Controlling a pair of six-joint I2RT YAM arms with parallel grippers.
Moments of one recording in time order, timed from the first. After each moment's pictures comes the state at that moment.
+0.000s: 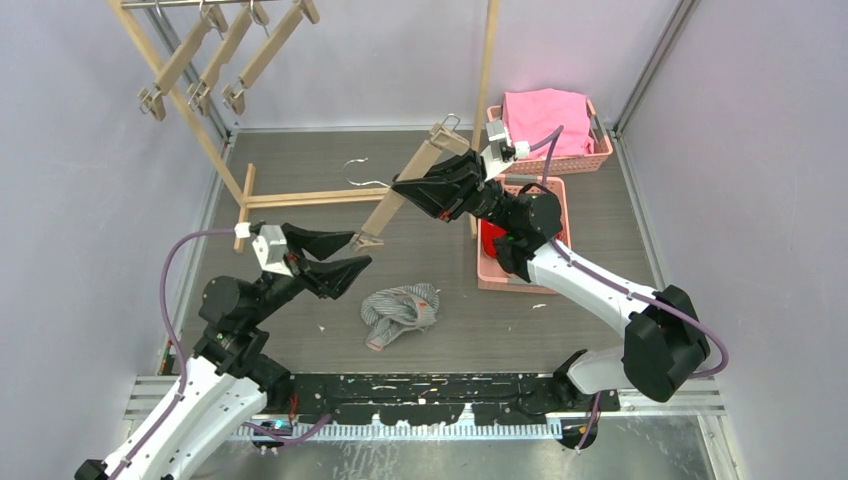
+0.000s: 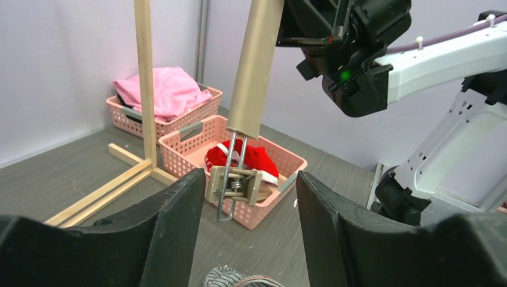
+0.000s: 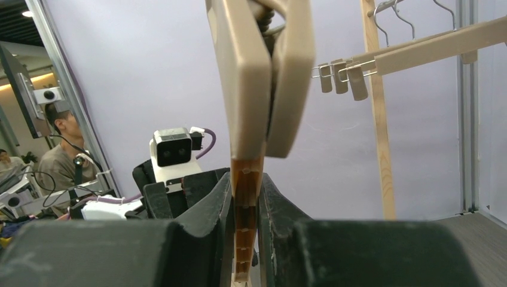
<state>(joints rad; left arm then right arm) -0.54 0.49 0.50 0.32 0.44 -0.33 0.66 1.36 0.95 1.19 -0.61 0.76</state>
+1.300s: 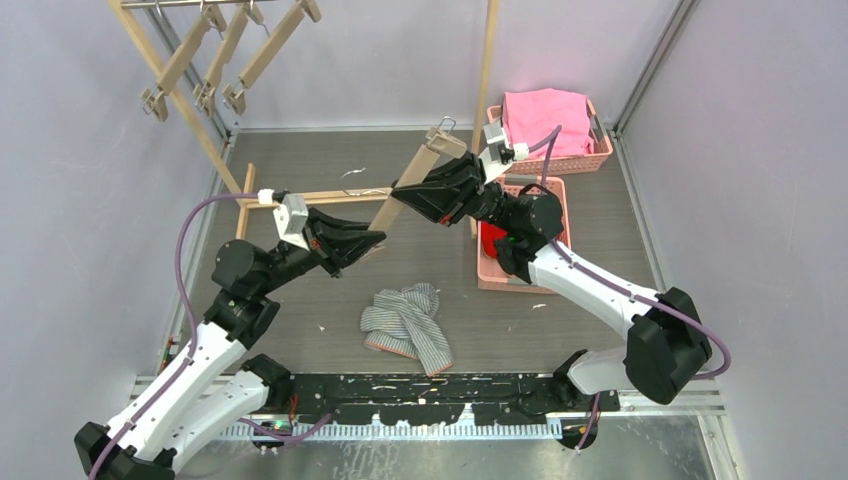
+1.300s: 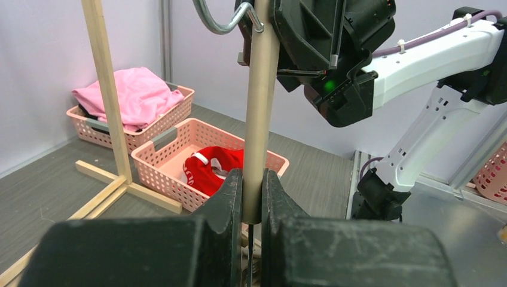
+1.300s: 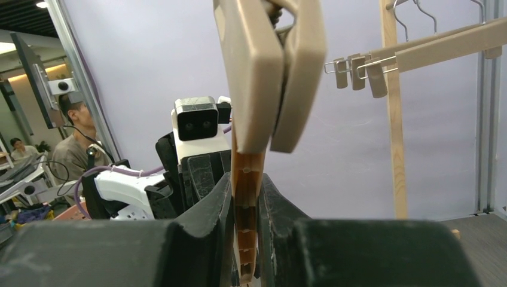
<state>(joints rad) -0.54 0.72 0.67 0.39 0.57 -0.33 0.67 1.35 0.95 1.18 -0.65 0.77</state>
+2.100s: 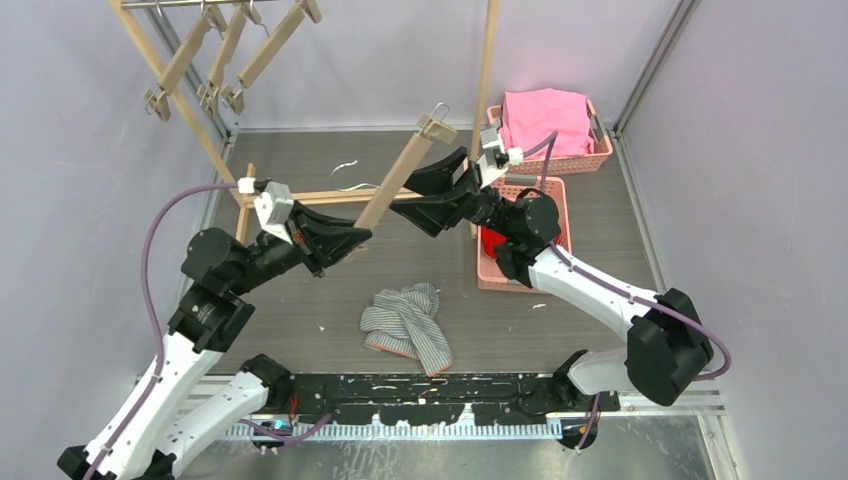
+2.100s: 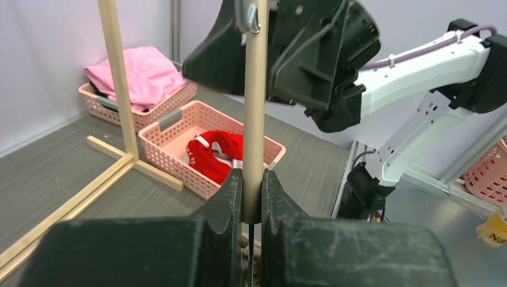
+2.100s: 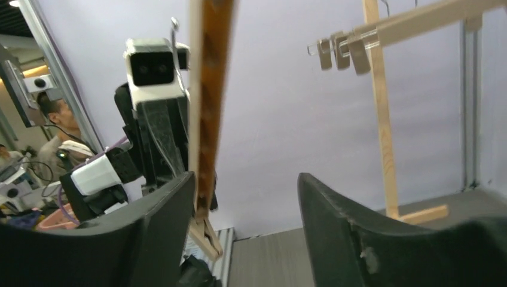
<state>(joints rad) -0.54 0.68 0.89 0.00 0.57 -0.30 0.67 1.33 0.92 1.17 -0.62 0.75</state>
